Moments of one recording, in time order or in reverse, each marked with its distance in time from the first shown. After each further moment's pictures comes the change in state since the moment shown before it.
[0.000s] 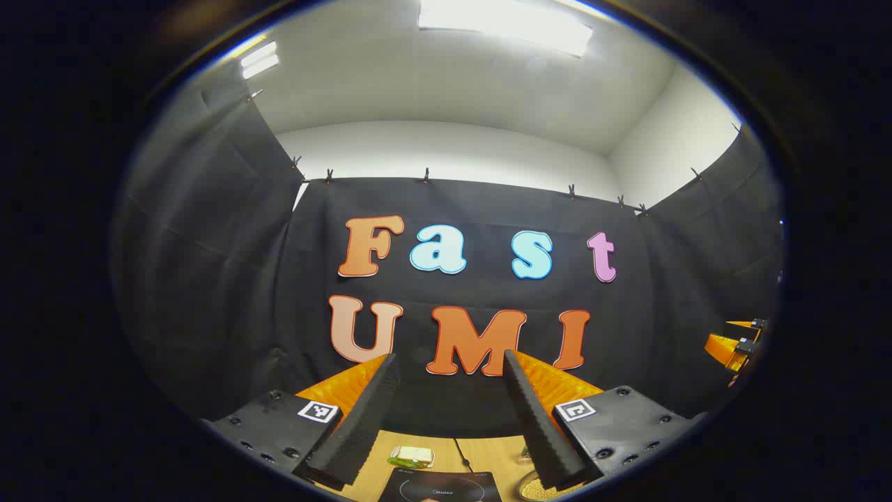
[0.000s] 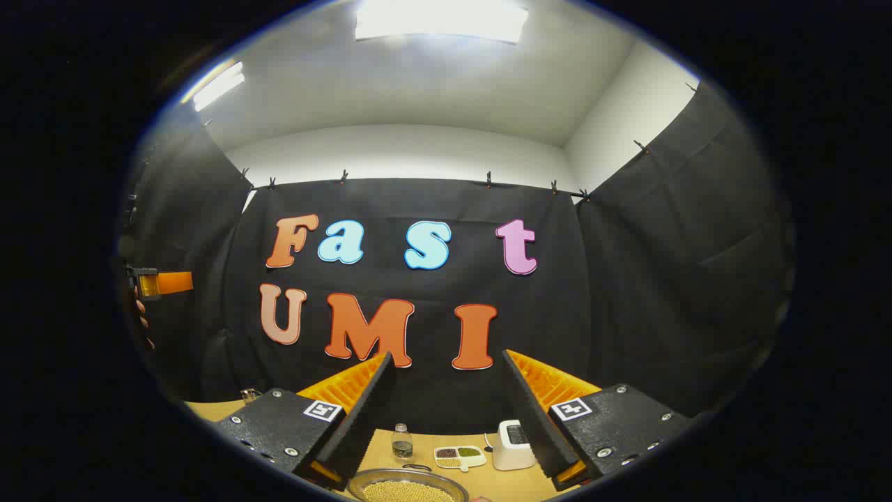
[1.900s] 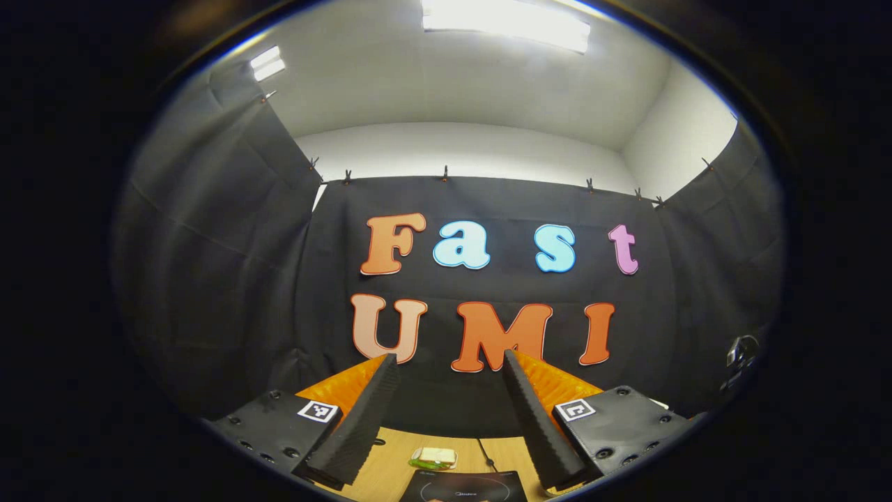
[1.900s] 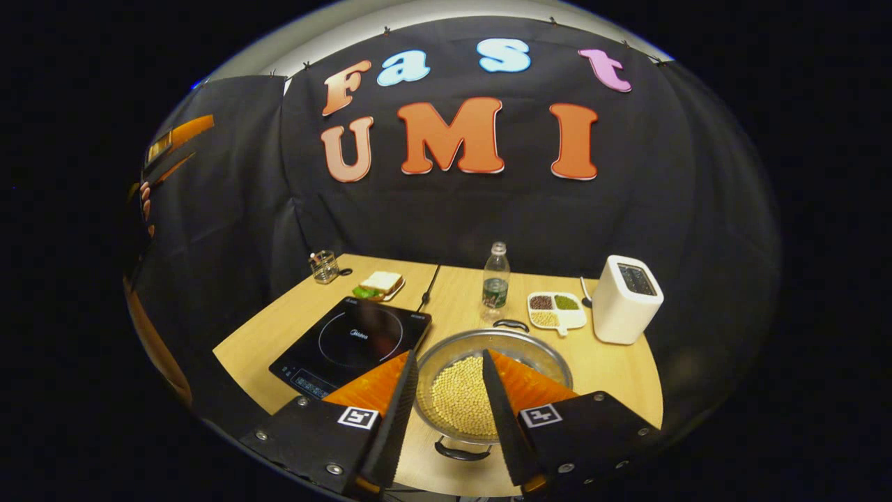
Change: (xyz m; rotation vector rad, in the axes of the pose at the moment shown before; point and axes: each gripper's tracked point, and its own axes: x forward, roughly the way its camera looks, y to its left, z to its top) left arm -0.003 0.046 -0.028 0.054 -0.025 0.088; right arm -0.073 0.130 -0.271 0.043 0.818 0.383
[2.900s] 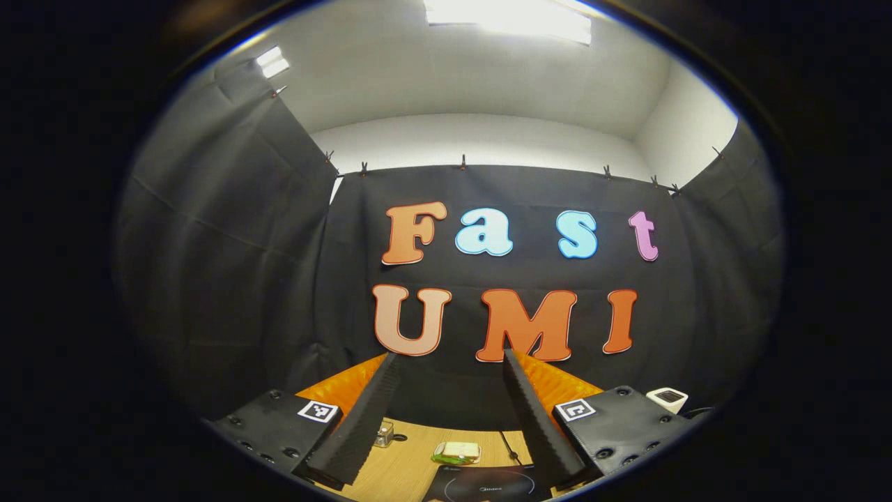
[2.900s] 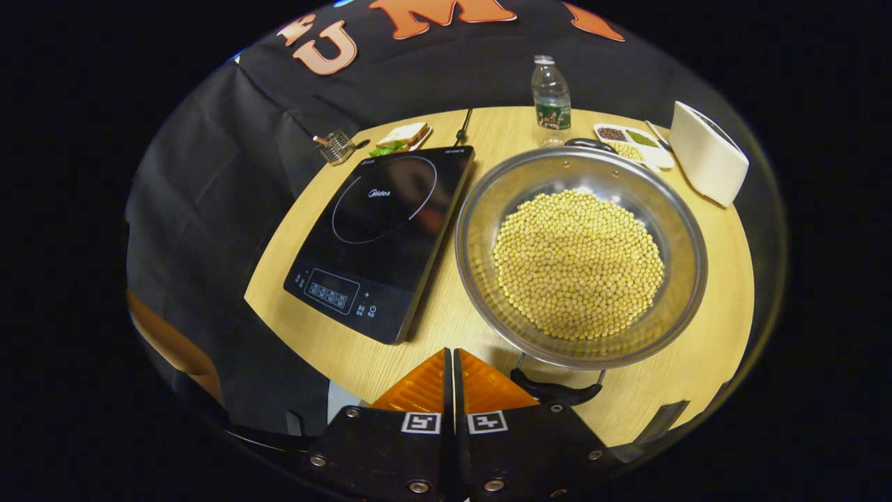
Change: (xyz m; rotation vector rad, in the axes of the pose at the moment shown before) left arm 0.006 0.045 -0.028 0.010 0.046 0.063; right arm 0.039 0.066 -0.167 0.150 0.611 0.208
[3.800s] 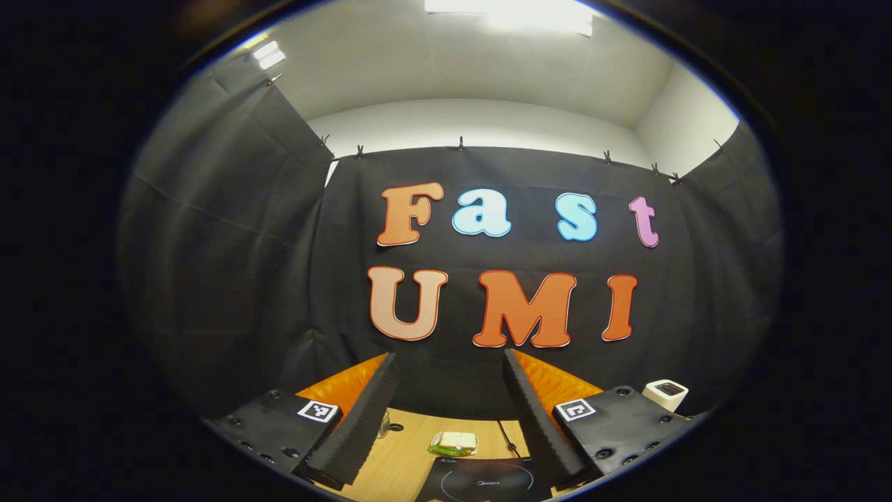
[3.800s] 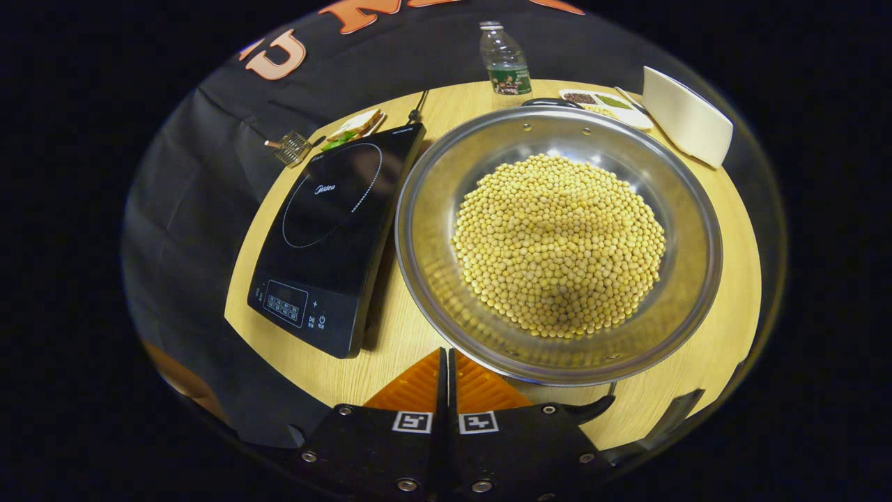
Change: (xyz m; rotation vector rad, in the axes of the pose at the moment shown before) left arm 0.014 -0.012 -0.028 0.005 0.071 -0.011; right arm 0.031 -0.041 -0.002 0.138 0.039 -0.072
